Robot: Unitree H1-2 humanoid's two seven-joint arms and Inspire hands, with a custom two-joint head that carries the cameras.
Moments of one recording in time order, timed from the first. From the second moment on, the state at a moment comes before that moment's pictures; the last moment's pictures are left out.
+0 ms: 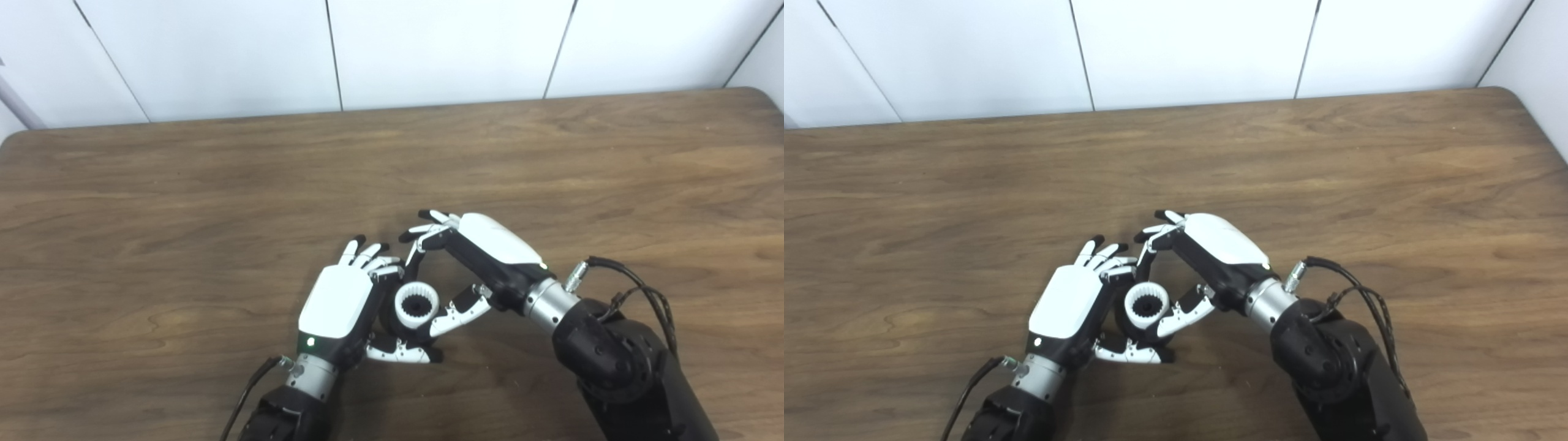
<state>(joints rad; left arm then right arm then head) 0.09 0.12 -0.46 -0.23 1.04 0.03 0.01 -0.10 -0.23 0.38 -0.59 -0.75 0.39 0.58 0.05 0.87</state>
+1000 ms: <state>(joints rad) 0.12 0.12 -0.46 -0.25 1.05 0.03 -0.01 -0.08 -0.23 0.38 -0.57 -0.77 0.38 0.58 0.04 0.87</state>
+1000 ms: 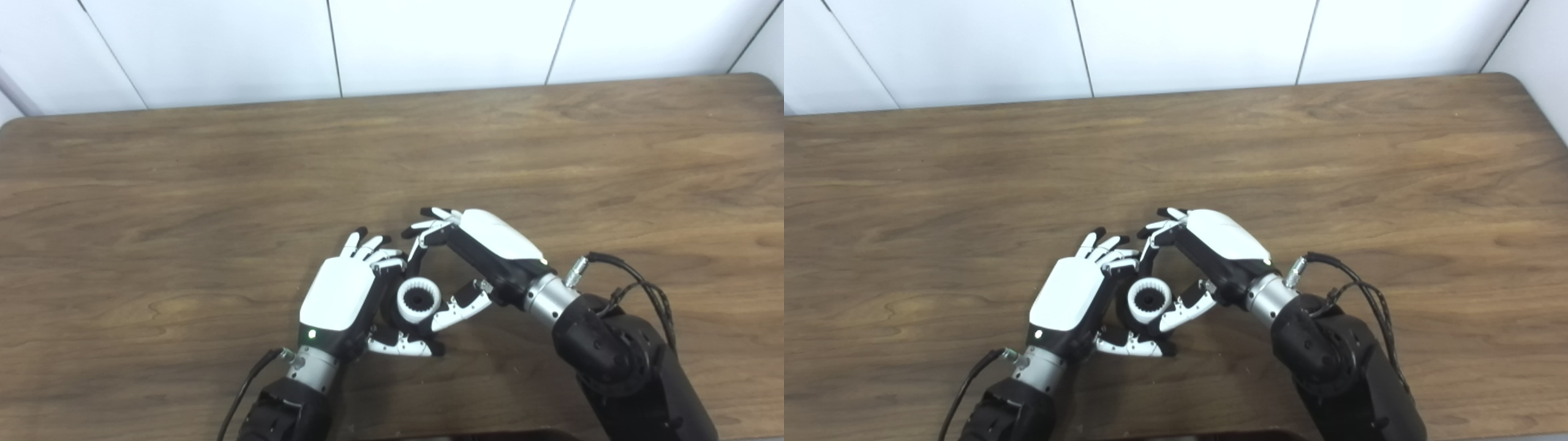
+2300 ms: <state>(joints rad) 0.11 0.11 -0.46 -0.25 1.06 0.03 -0.01 -0.09 -0.25 0.32 -0.56 -0.79 0.36 0.58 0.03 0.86</state>
